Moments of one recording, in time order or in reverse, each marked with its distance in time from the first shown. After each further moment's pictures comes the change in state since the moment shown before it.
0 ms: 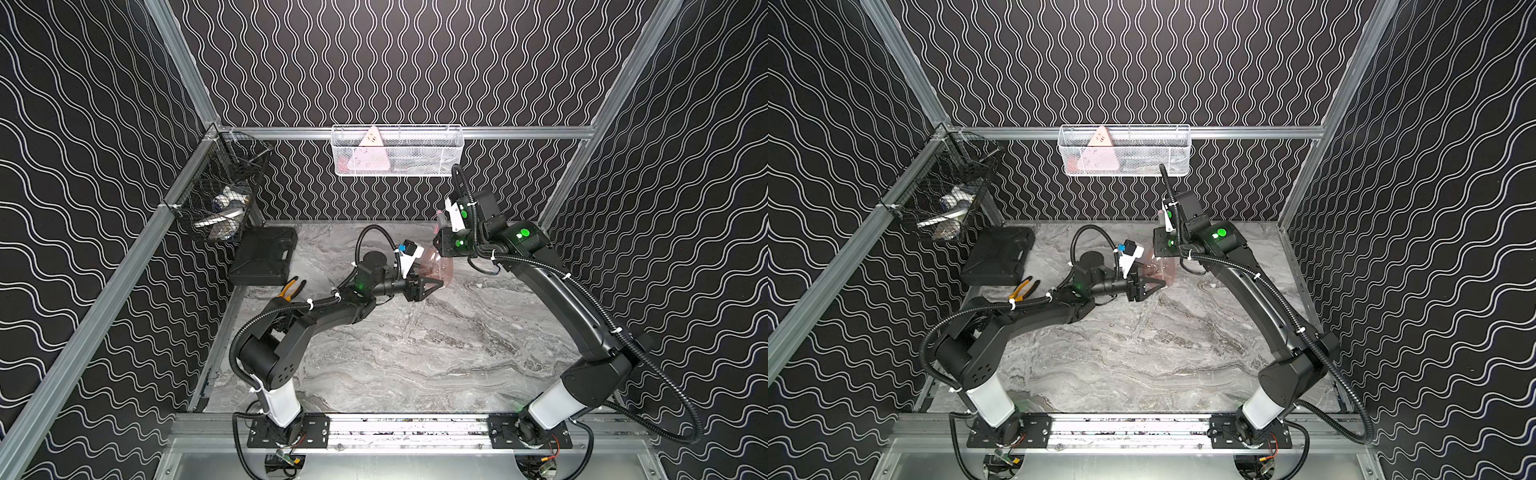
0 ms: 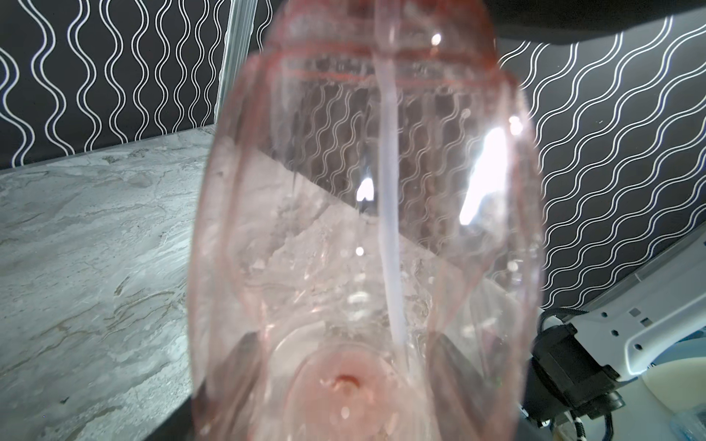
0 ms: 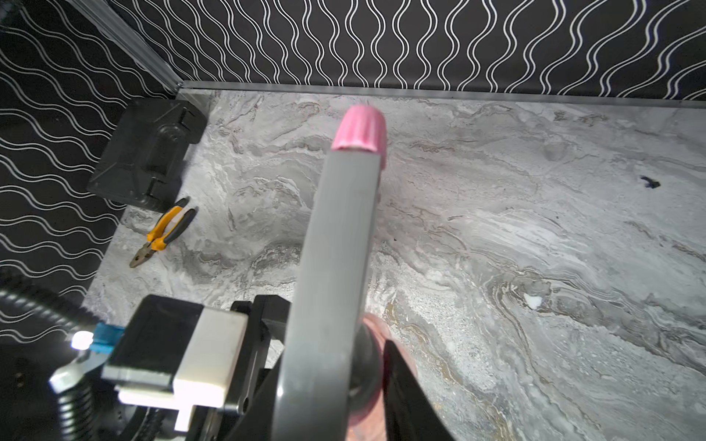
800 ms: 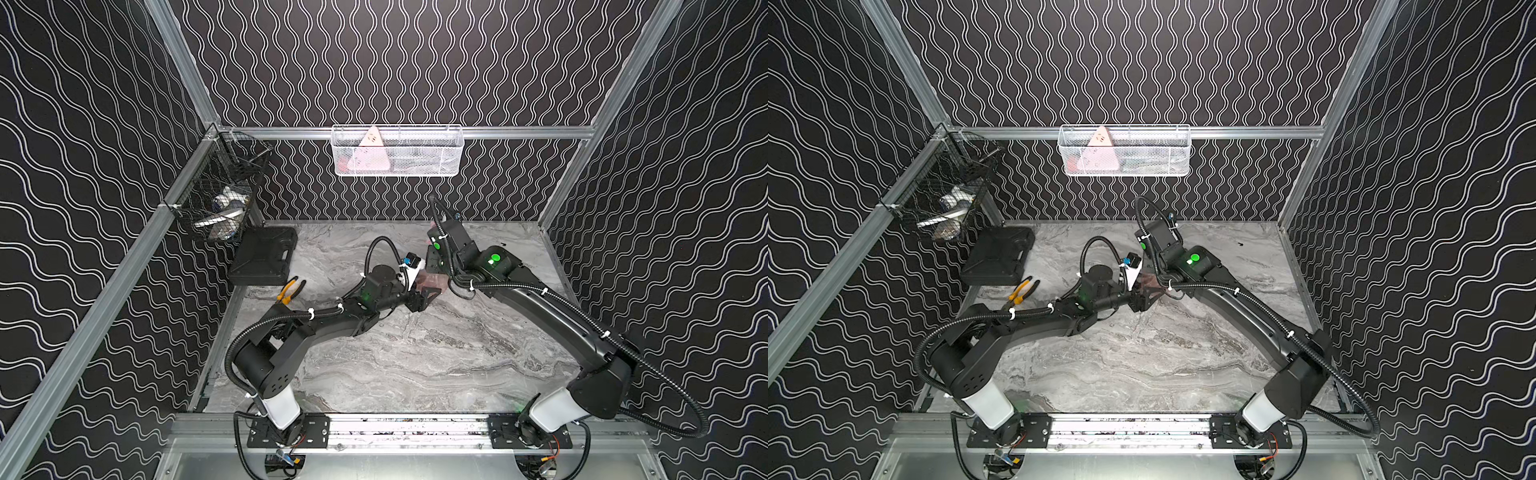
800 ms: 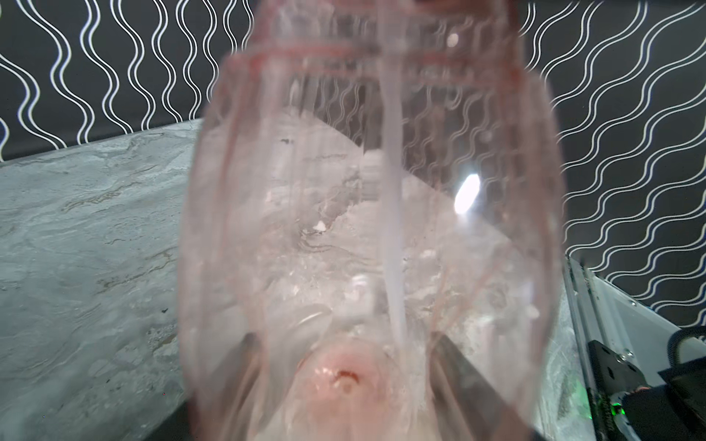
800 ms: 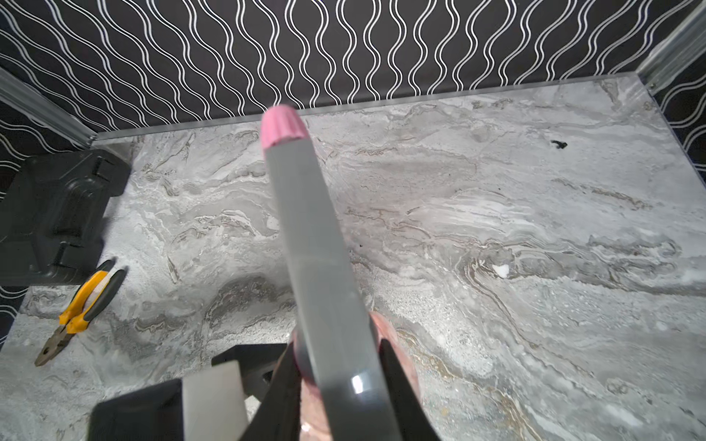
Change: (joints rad) left arm -0.087 -0.043 -0.098 -0.057 -0.333 0.125; right arm 0.171 -0.066 -0.269 0.191 0.405 0.238
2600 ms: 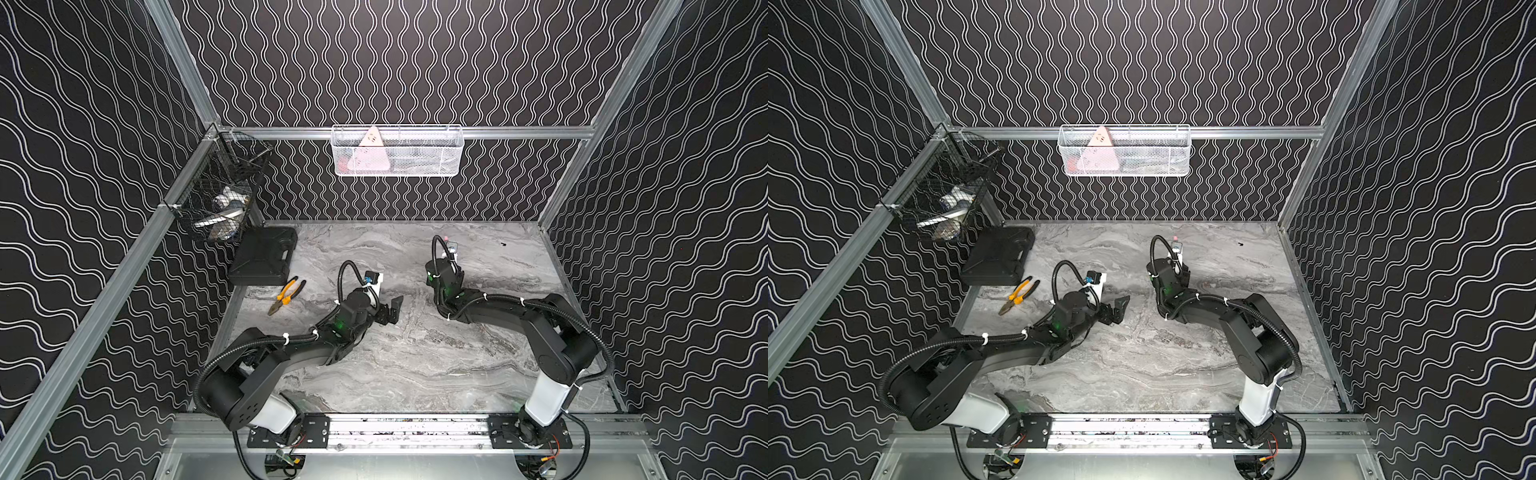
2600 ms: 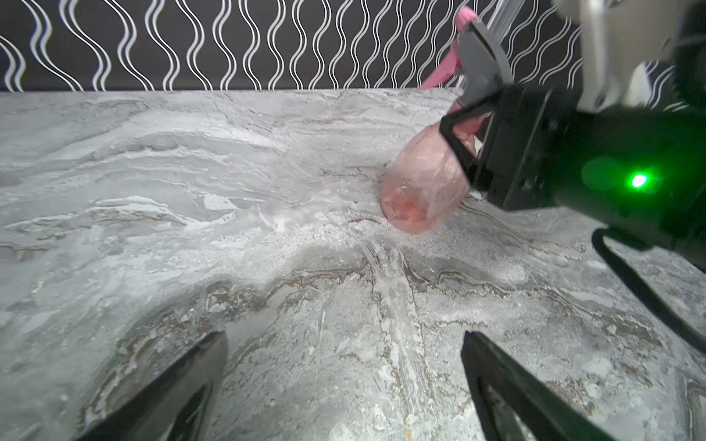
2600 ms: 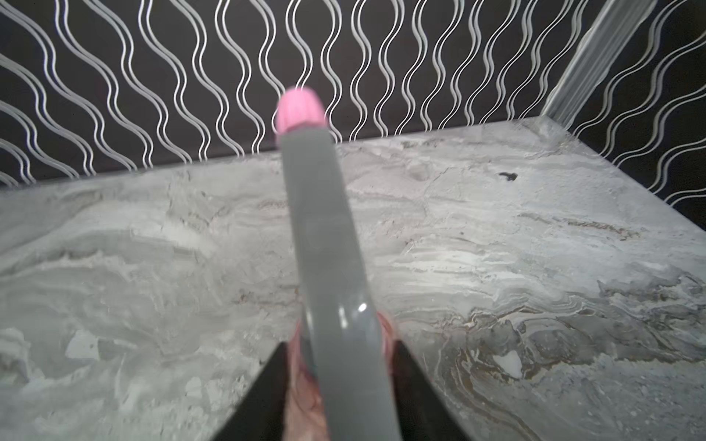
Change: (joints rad) left arm 0.042 -0.242 -0.355 0.010 -0.476 -0.077; right arm -0.117 0.238 -0.576 1.028 0.269 -0.202
